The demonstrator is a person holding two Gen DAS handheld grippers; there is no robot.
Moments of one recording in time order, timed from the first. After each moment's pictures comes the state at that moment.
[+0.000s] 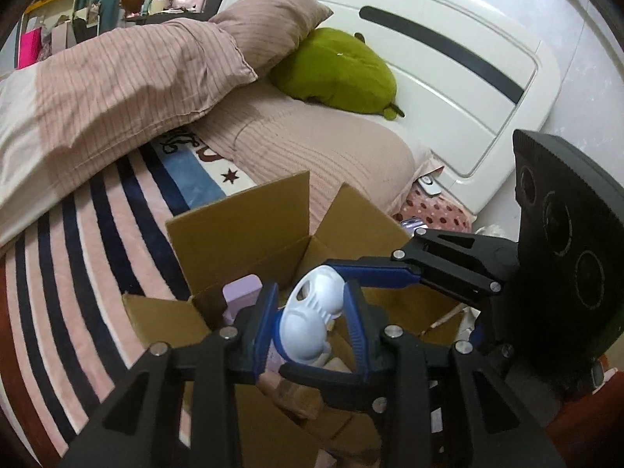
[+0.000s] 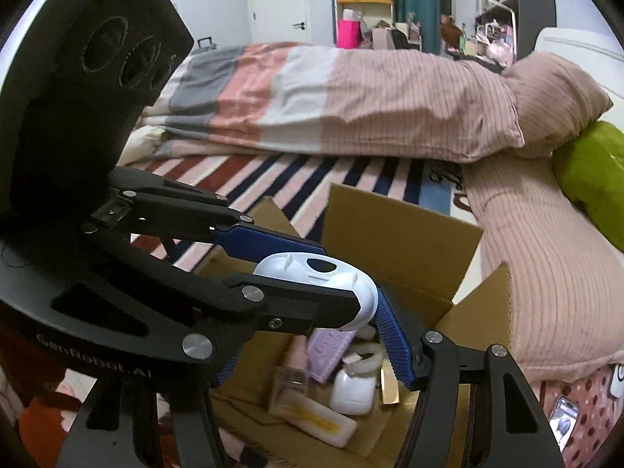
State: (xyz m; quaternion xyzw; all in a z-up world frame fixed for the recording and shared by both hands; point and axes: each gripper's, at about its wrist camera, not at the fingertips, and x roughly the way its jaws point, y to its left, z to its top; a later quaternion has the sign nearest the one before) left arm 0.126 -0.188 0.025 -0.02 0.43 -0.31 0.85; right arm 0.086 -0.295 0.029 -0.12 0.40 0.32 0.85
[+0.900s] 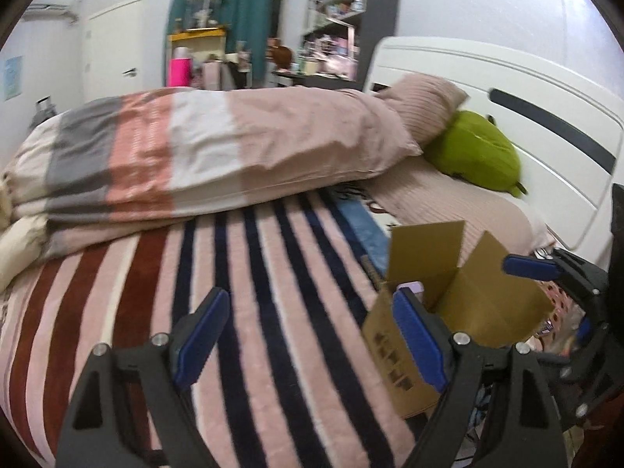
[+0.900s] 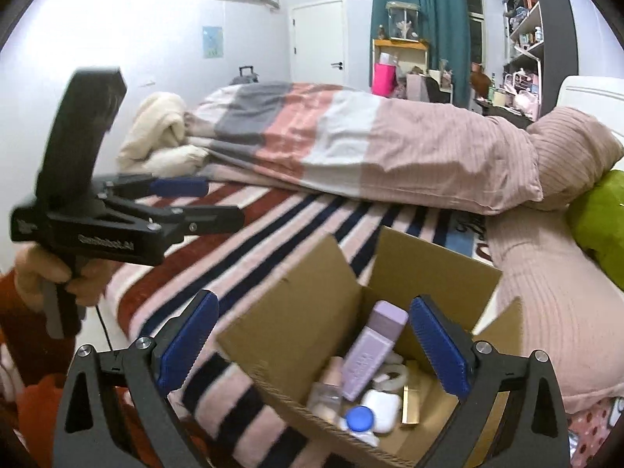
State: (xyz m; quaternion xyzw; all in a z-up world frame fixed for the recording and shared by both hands) left arm 0.034 -0.068 0.042 -0.05 0.32 -0.02 0.95; right arm 0.031 -0.284 0.057 -0.12 0.30 0.39 0.86
